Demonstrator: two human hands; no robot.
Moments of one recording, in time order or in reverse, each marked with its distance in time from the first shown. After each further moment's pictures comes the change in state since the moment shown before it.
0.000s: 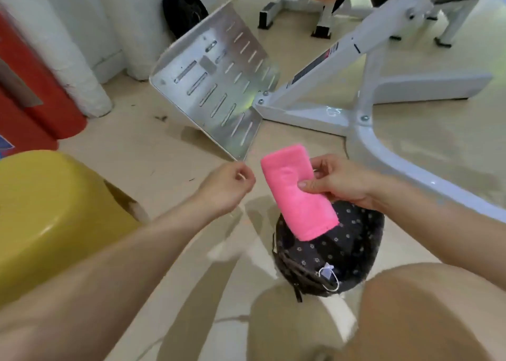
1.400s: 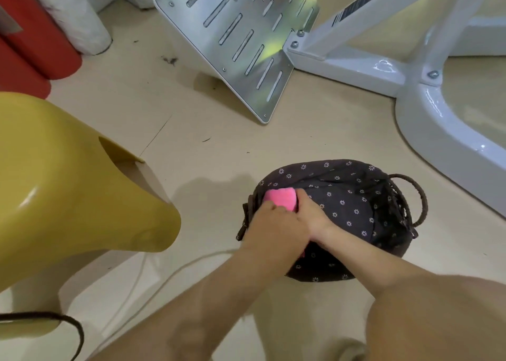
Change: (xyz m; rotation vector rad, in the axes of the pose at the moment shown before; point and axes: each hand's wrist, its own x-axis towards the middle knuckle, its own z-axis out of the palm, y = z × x) left_hand -0.013 -0.078 0.091 0.955 -0.124 0.528; right_hand 0.102 0.129 0.136 -0.222 0.136 0.254
